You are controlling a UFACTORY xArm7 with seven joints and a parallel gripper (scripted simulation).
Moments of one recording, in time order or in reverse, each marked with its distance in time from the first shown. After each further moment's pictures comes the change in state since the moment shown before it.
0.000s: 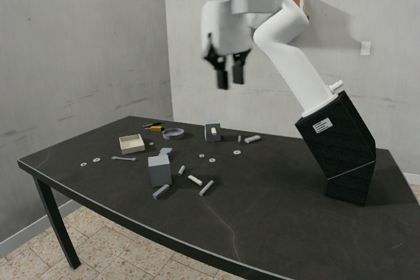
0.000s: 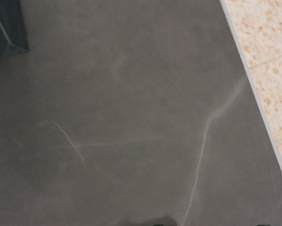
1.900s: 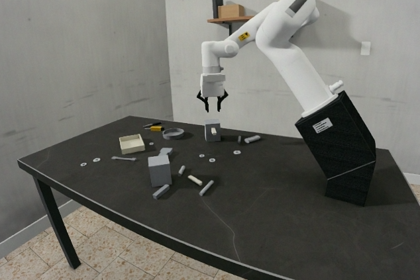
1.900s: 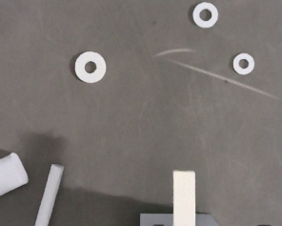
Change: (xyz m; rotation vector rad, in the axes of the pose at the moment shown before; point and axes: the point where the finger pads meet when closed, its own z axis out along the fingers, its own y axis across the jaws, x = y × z) arm -0.381 -0.295 0.236 -0.076 0.069 0.639
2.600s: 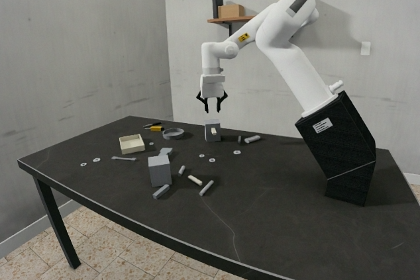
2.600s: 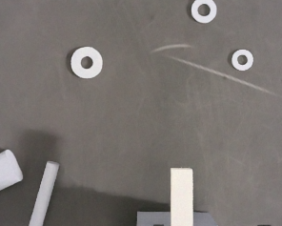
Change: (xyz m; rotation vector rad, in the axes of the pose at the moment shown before) arm -0.002 0.002 0.004 -0.007 -0.003 -0.003
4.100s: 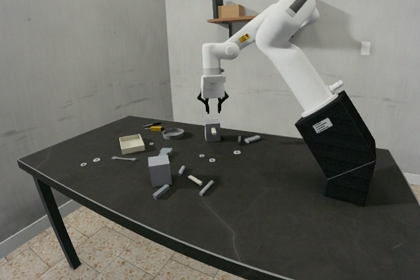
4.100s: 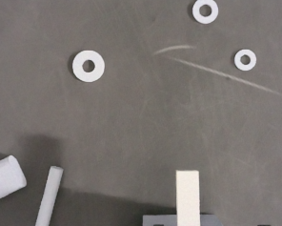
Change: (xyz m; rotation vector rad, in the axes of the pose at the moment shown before) arm 0.000 -0.004 0.003 0.004 0.009 0.022
